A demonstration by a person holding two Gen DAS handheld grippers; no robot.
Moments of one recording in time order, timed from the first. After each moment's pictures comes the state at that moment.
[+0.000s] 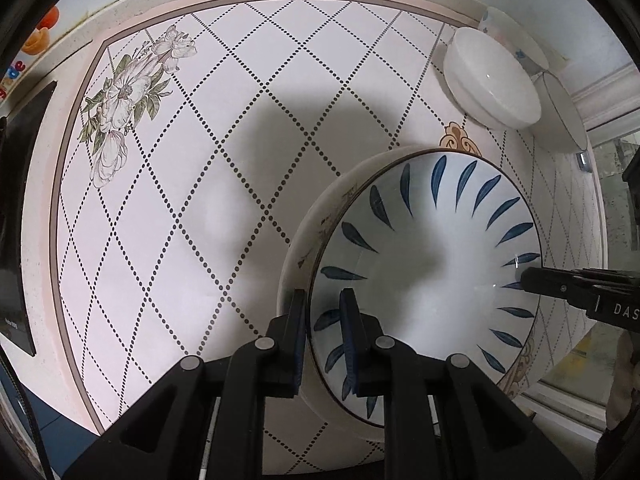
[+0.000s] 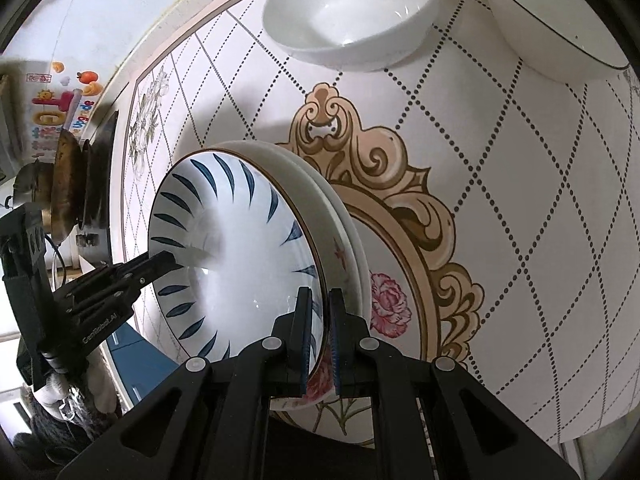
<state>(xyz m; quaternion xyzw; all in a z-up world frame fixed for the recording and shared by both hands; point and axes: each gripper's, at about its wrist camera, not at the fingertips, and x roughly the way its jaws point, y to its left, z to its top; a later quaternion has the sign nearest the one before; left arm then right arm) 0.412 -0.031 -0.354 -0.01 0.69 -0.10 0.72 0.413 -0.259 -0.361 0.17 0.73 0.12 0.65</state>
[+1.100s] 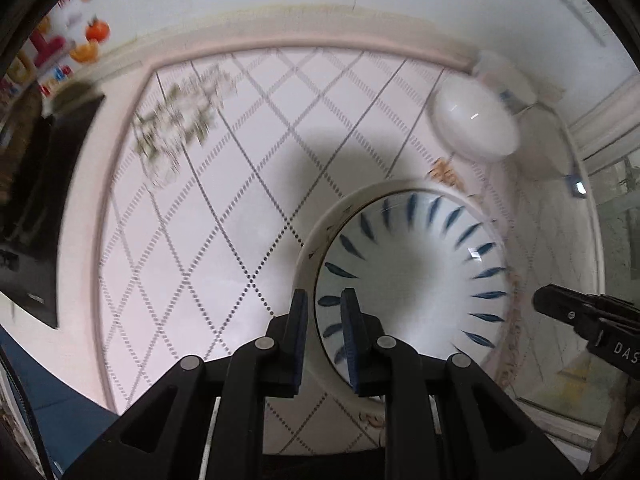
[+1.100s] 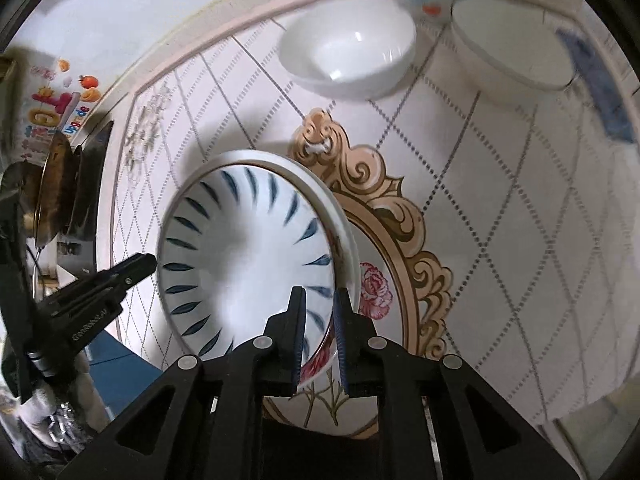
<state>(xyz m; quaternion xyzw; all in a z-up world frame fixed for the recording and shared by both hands) 0.369 -0.018 -0.280 -0.02 0.63 -0.06 0.78 0.379 -0.245 -0.295 0.13 0.68 0.08 0.72</state>
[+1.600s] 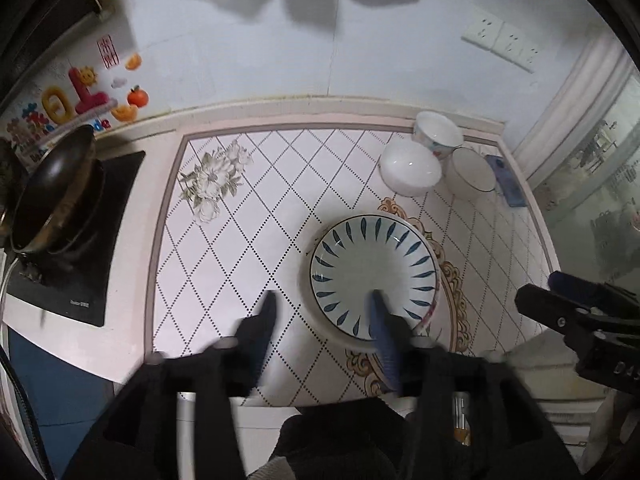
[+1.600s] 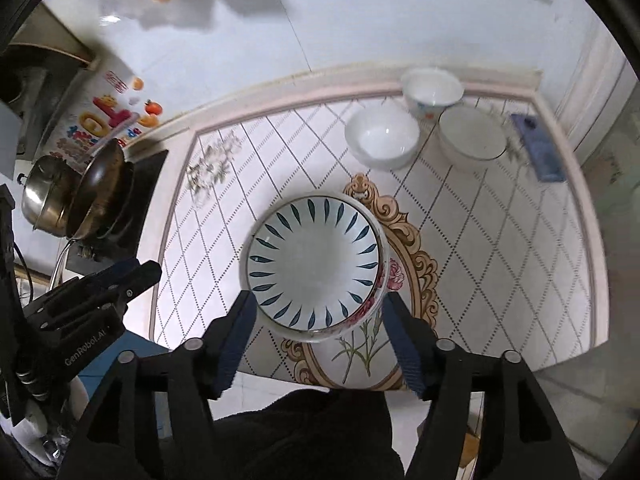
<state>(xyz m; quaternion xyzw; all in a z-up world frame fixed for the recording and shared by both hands) 0.288 -0.004 -0.158 -0.01 0.54 -0.08 0.84 0.281 -0.202 -0.139 0.09 0.57 0.06 0.81</state>
